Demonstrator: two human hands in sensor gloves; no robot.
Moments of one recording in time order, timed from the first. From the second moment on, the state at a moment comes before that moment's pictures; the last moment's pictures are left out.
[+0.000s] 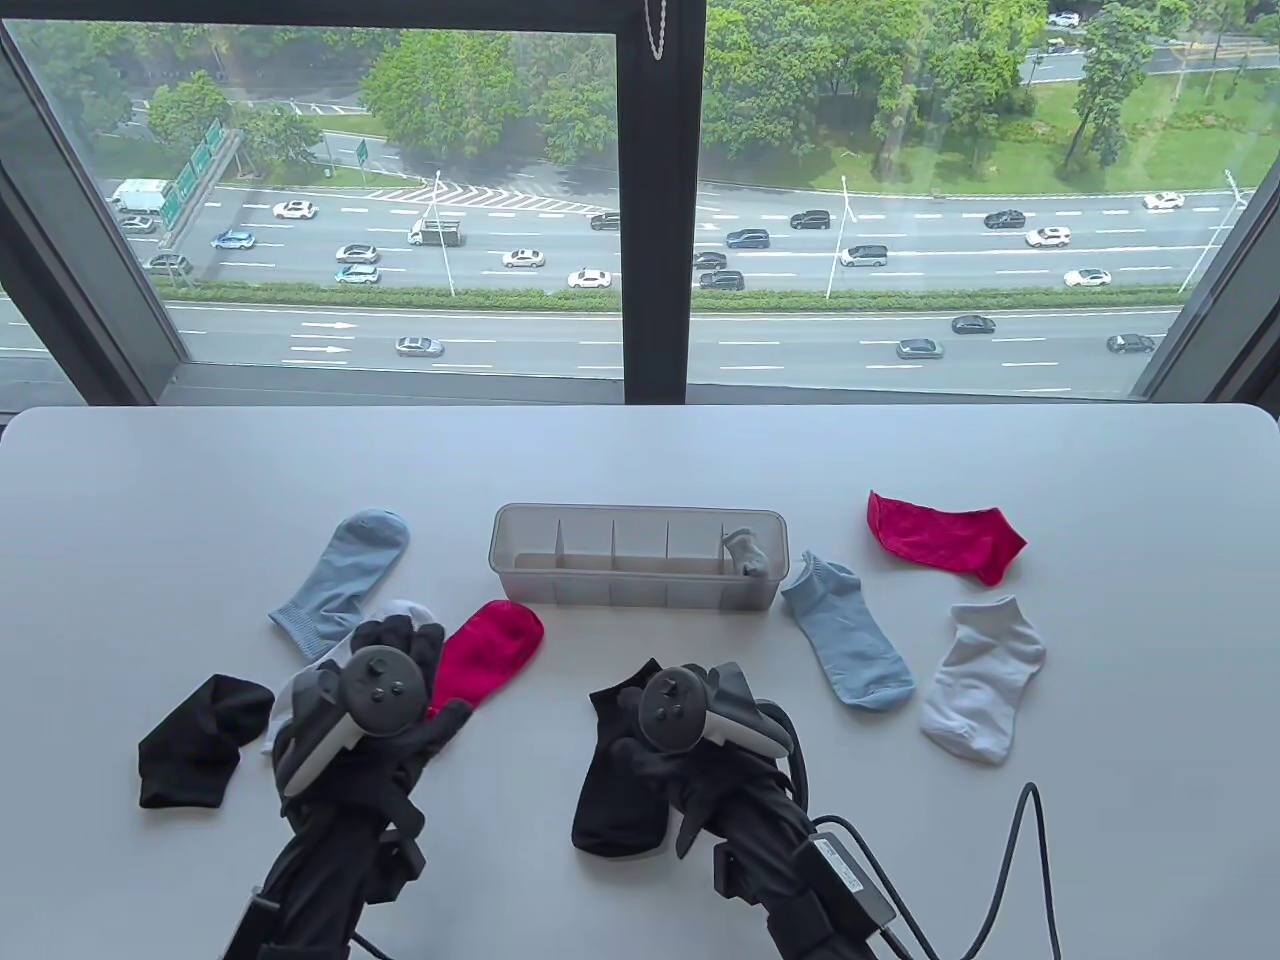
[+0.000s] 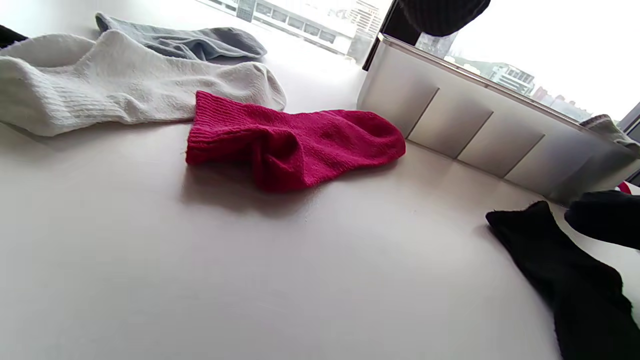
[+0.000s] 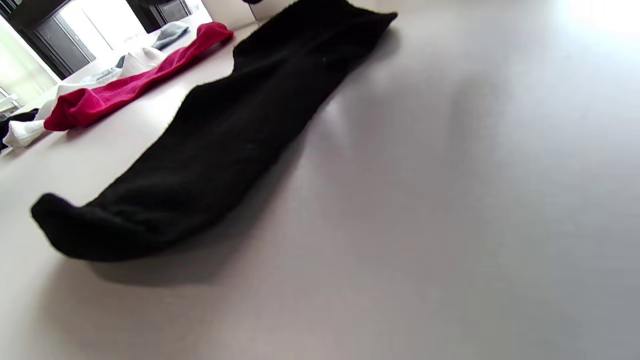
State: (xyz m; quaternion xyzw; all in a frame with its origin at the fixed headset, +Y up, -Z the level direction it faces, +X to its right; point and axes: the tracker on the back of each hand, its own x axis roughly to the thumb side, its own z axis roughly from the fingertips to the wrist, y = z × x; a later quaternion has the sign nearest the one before) left_hand -0.297 -0.698 -0.312 -0.11 0.04 0.19 0.98; right_hand 0.039 -0.751 -0.324 0.19 0.21 0.95 0.15
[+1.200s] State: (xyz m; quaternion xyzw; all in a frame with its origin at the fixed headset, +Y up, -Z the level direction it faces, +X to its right) left_hand -0.195 -0.688 -0.299 -0.06 -0.04 0.53 0.85; right_hand -0.005 -0.697 -0.294 0.29 0.15 0.89 0.33
